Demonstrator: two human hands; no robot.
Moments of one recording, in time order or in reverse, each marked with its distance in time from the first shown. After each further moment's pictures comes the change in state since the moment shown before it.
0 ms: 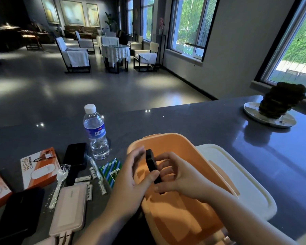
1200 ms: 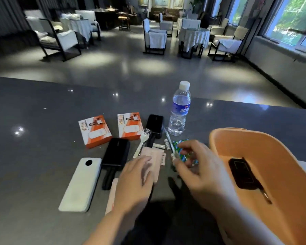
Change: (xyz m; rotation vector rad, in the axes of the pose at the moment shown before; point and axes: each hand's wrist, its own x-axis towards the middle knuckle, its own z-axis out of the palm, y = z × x) left_hand -0.108 -0.037 -0.126 0.727 0.419 -0.188; right_hand 0.005 -0.071 0.144 -0.445 0.155 -0.337
